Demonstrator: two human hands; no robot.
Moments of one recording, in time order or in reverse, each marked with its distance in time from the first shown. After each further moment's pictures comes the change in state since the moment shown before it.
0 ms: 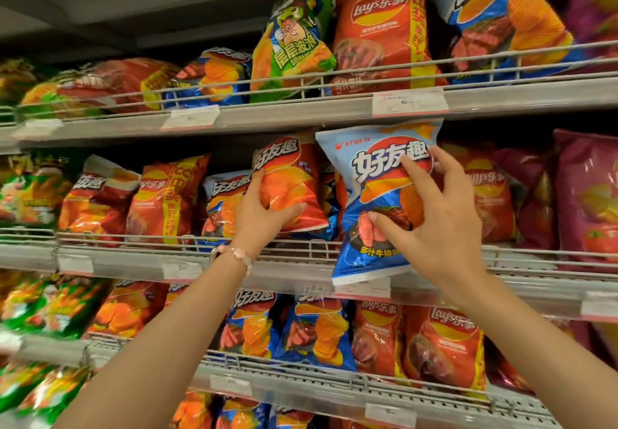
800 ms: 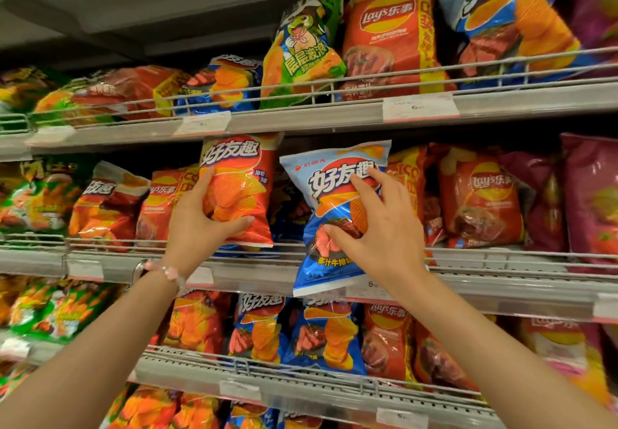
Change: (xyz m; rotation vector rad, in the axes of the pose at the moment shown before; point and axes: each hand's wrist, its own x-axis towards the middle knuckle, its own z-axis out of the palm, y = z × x) left_hand -0.007 -0.025 -0.095 0.204 0.108 0.142; right_hand -0.003 -0.044 0.049 -0.017 -0.077 -0.049
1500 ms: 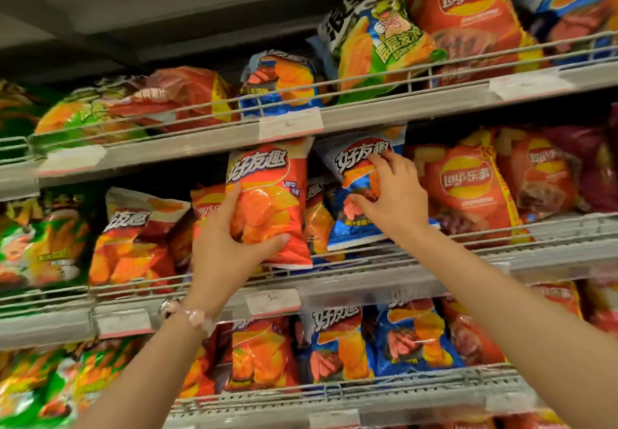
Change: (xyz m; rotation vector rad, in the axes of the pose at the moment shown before) left_hand 0.050 -0.099 -0.067 -0.161 -0.153 0.123; right_hand 0.060 -0.081 0.122 -0.228 -0.060 0.258
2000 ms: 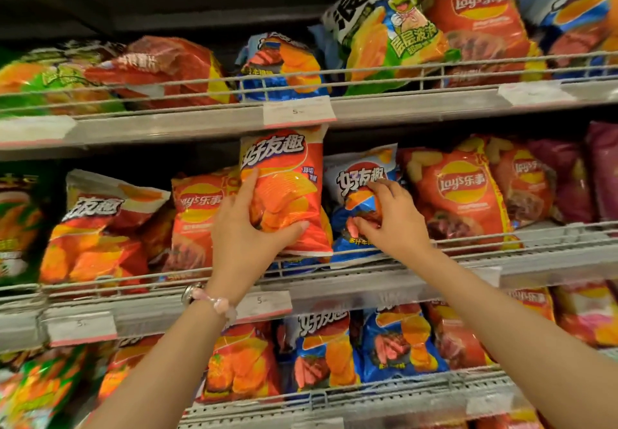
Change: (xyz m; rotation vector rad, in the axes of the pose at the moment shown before) left_hand 0.015 -0.010 0.034 -0.032 -0.002 0.039; right_hand -0.021 0.023 0.028 -0.035 -0.113 -0.034
